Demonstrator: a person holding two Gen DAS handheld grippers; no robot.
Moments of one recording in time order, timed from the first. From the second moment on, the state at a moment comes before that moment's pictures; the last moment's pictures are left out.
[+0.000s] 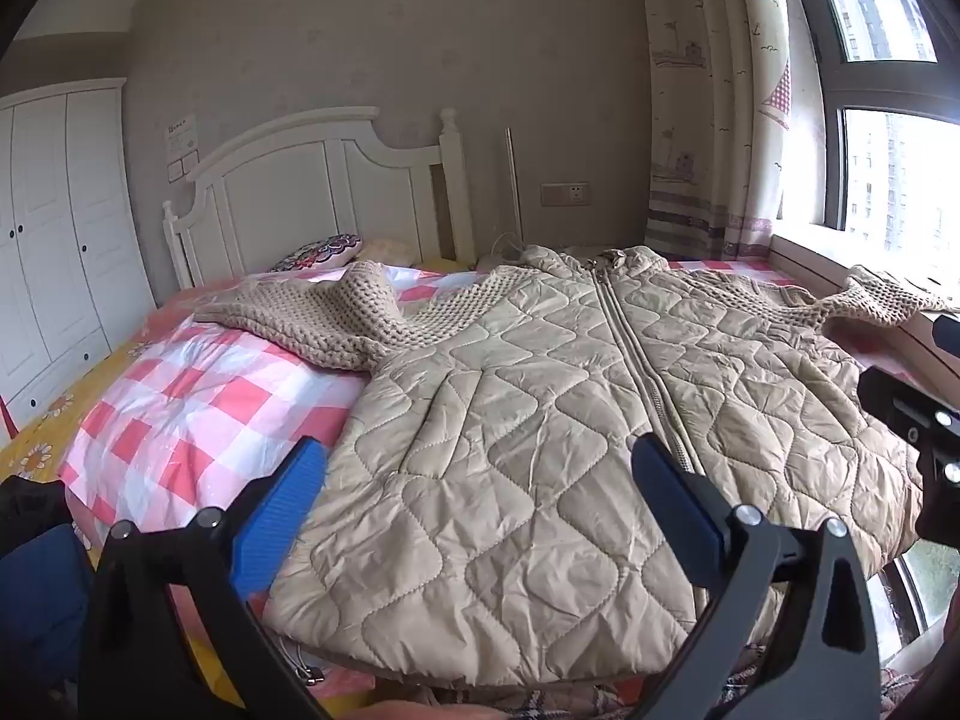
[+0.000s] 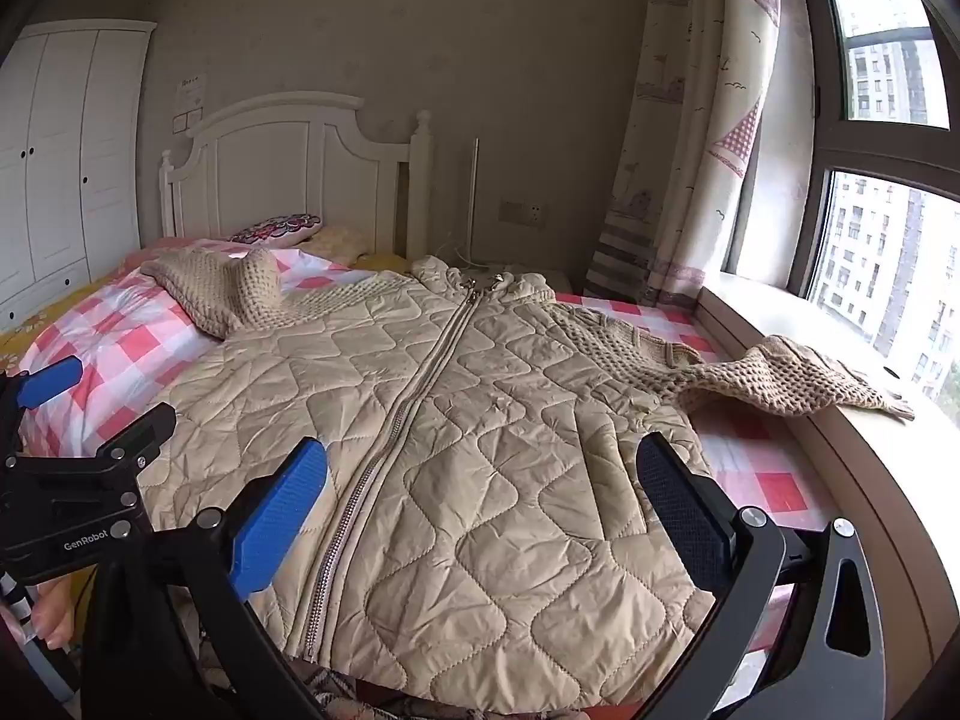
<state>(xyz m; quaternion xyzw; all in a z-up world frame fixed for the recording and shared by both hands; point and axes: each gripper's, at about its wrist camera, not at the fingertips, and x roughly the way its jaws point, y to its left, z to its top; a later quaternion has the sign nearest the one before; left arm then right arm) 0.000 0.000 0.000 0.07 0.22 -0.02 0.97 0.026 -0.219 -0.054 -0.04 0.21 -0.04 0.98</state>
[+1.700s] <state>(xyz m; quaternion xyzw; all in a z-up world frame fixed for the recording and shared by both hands) -0.004 -0.003 -0.006 0.07 0.23 -0.02 0.97 0.035 -0.229 -0.063 -0.01 0.24 -0.03 0.97</state>
